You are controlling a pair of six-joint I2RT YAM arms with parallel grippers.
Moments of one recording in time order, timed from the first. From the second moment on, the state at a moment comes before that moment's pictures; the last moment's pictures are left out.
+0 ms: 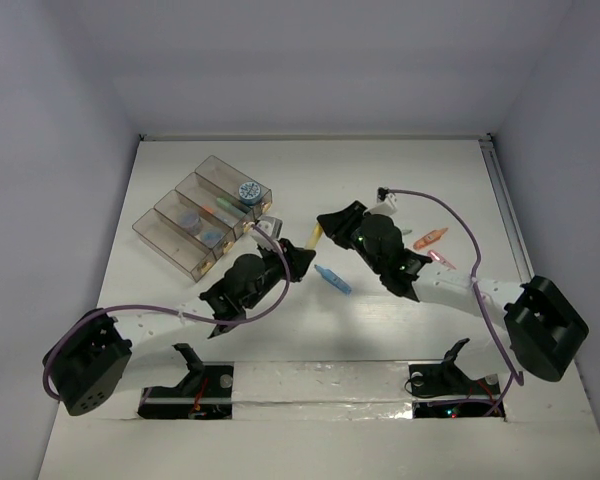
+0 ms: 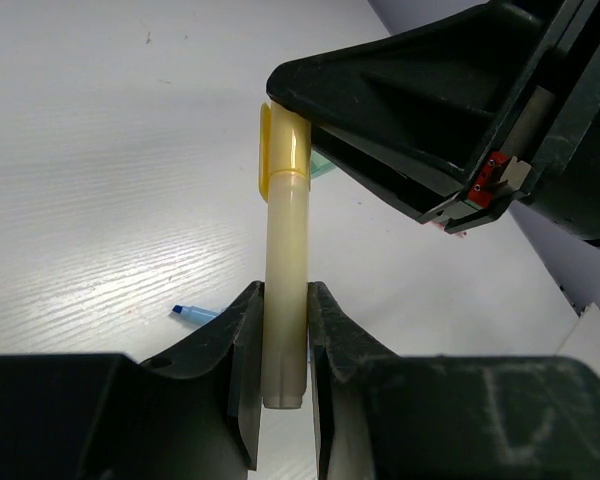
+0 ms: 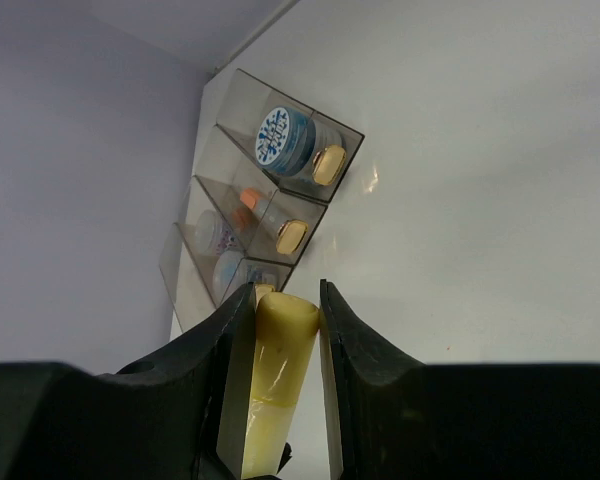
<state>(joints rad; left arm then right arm) -0.88 1.14 0.39 0.65 -0.21 -0.56 0.79 1.37 0.74 0.40 0.28 1.02</state>
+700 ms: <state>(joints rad) -0.82 1.15 0.51 0.46 -0.11 -0.49 0.87 1.39 0.73 0.47 0.46 1.00</state>
